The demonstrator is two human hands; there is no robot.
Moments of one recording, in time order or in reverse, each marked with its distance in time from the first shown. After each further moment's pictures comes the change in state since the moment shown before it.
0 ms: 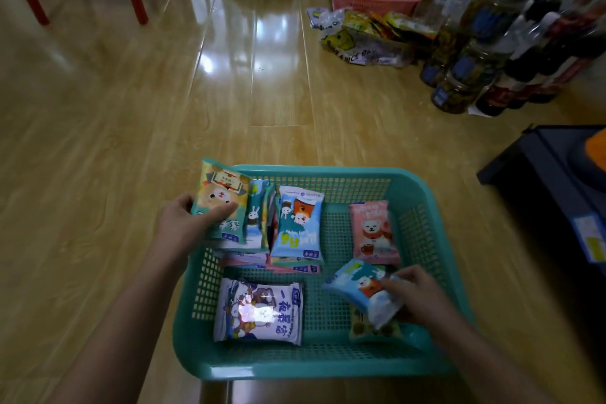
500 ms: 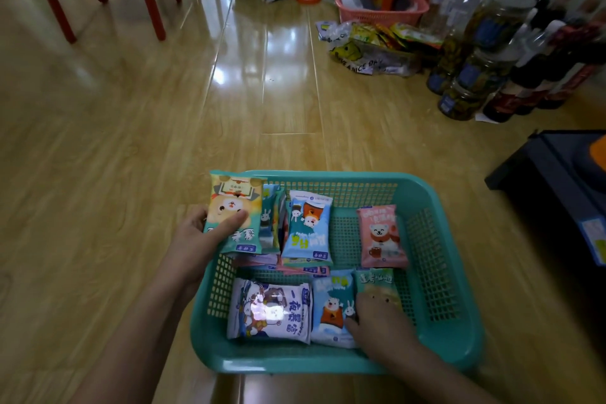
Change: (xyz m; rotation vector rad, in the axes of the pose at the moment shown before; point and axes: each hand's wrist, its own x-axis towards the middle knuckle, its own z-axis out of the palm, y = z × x) left_hand -0.034 -0.001 -0.008 -0.205 -0.149 -0.046; right_hand -0.011 0.016 0.057 -1.034 -0.107 -0.354
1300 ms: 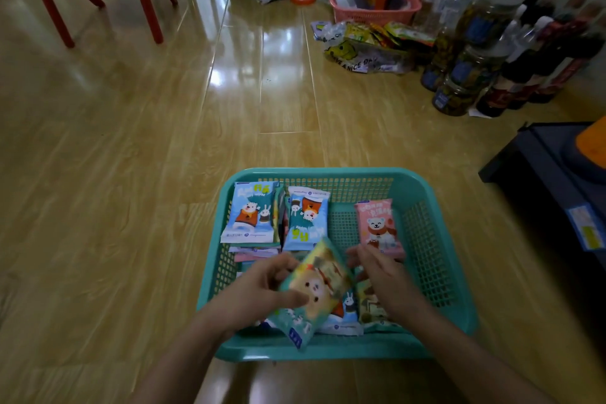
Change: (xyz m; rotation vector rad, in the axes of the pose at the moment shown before) left_hand -0.041 -0.036 0.030 0.393 -0.572 0.006; right_hand -0.015 -0.008 -0.045 0.871 0.187 -0.181
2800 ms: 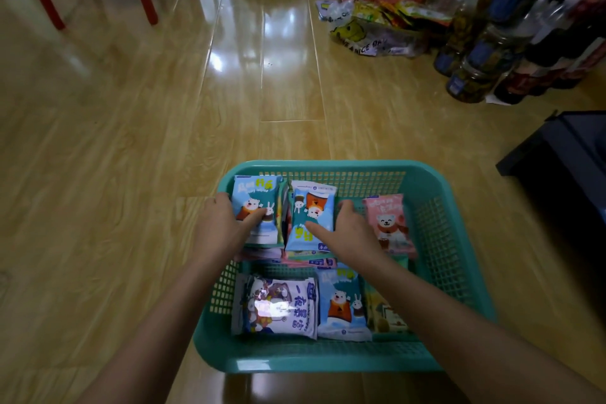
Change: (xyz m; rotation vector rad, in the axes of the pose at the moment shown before) left_hand 0.075 -0.004 -0.065 0.613 0.762 -0.104; right_hand 0.091 -0.012 0.037 -0.529 0.047 0.118
